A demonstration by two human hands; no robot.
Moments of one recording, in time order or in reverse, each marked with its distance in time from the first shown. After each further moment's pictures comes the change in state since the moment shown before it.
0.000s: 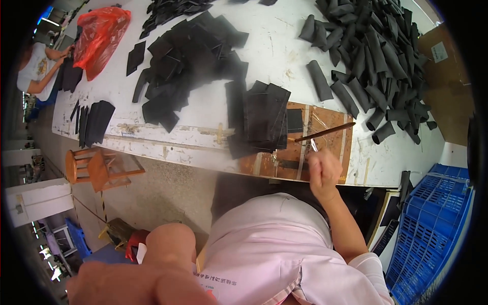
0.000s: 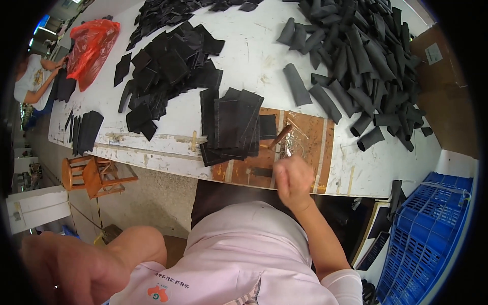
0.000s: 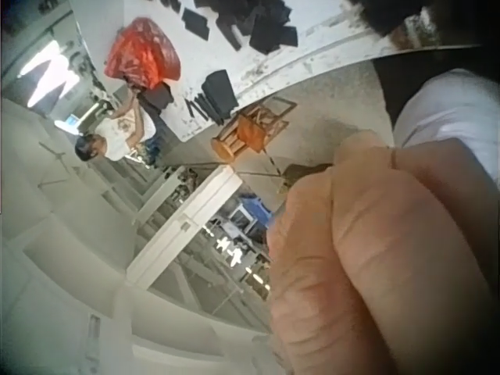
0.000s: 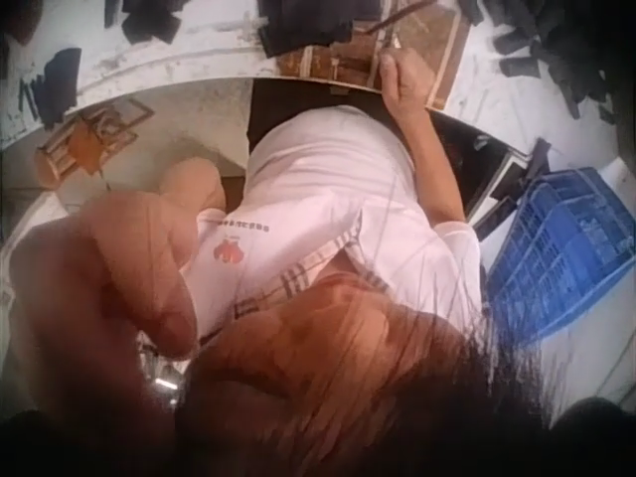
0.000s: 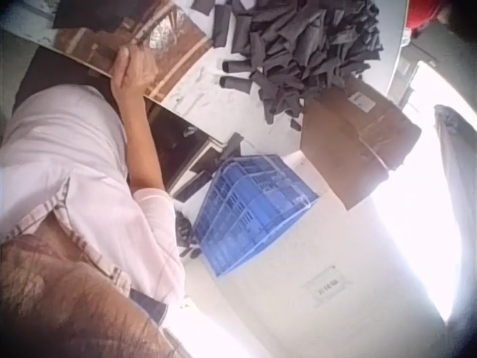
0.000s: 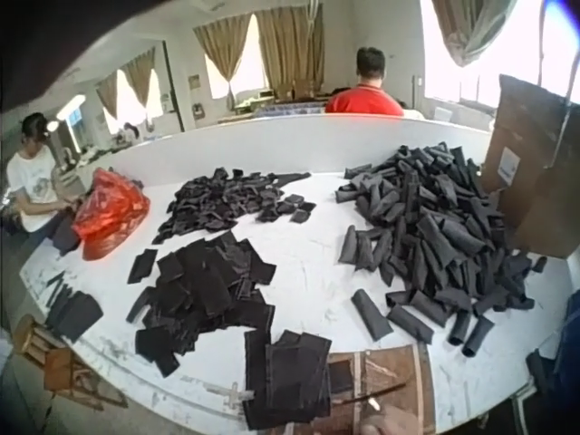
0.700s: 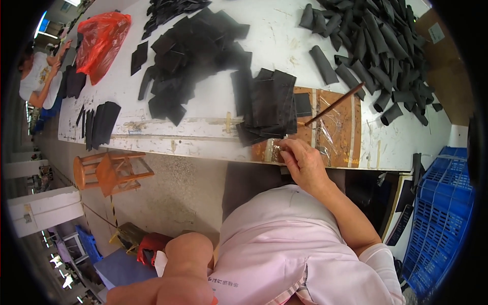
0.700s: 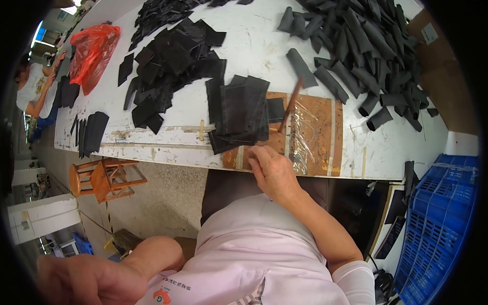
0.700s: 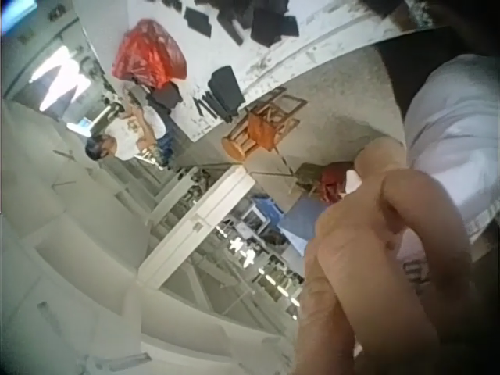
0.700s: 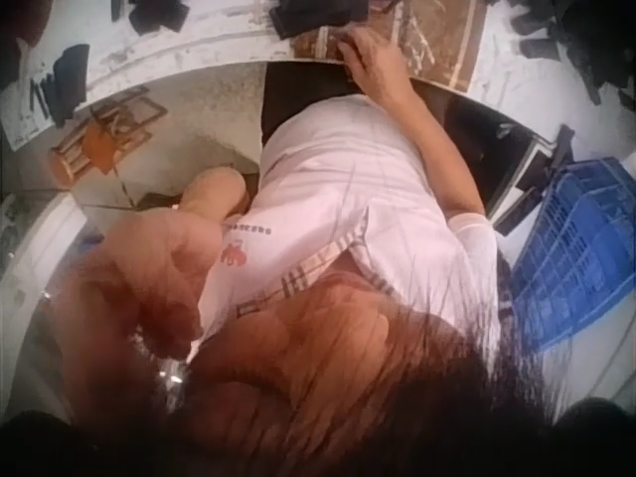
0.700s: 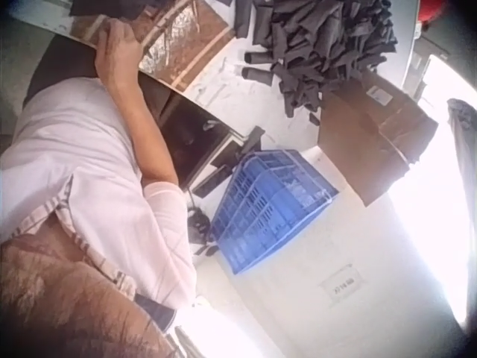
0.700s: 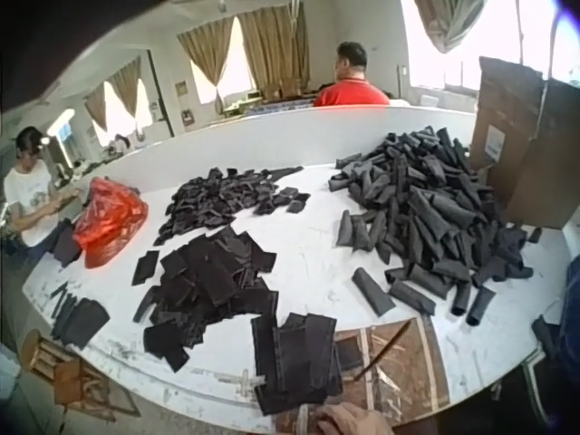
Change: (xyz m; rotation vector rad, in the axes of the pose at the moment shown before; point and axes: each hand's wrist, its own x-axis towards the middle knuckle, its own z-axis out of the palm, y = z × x) left_hand -0.015 0.020 0.049 -0.081 0.196 0.053; right_hand -0.009 -0.037 0.035 0.106 -0.347 0.267
